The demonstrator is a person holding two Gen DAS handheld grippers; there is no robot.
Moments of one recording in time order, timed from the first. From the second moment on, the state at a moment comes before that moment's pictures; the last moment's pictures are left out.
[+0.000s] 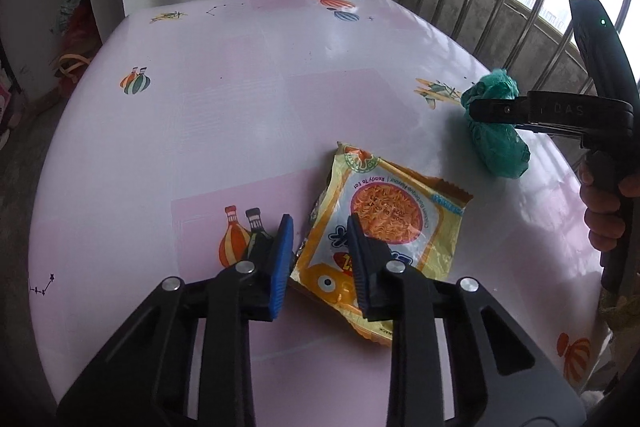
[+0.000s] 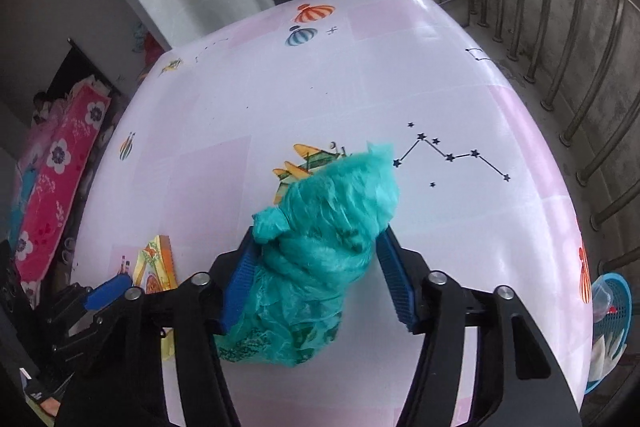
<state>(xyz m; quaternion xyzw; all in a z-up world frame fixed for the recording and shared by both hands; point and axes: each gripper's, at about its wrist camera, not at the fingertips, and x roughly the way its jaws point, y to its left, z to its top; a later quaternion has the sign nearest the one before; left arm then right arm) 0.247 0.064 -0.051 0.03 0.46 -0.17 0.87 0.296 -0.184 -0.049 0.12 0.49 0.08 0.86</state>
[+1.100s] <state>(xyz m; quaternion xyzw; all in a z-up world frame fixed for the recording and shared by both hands) 0.124 0.039 -0.047 0.01 0.46 -0.18 0.87 0.098 -0.213 -0.049 0.13 0.50 0.12 0.85</state>
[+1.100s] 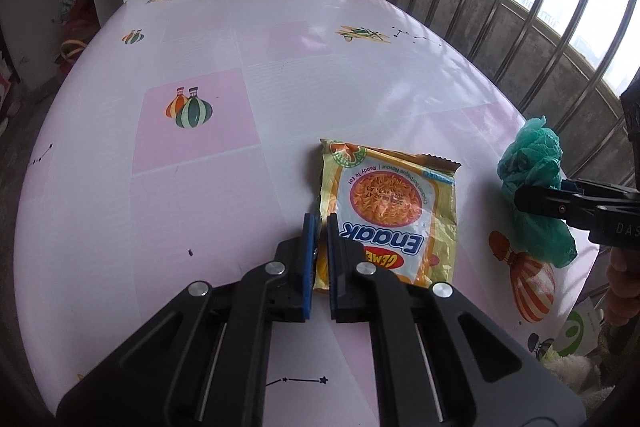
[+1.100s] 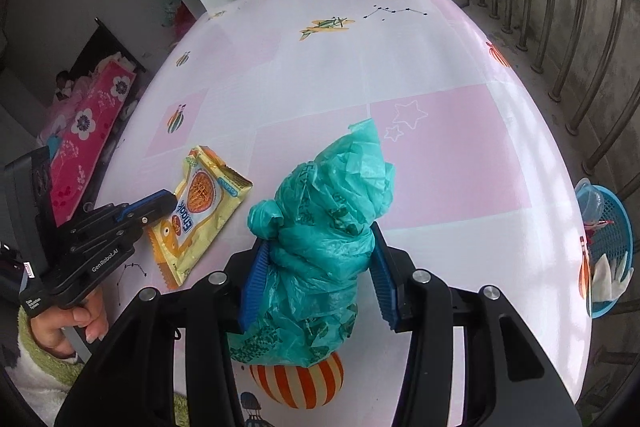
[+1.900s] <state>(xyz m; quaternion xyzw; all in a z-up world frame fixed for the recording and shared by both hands) 0.105 0.067 -0.061 -0.19 0.51 -0.27 0.79 0.110 -0.167 -0.058 0.11 0.50 0.20 0.84</state>
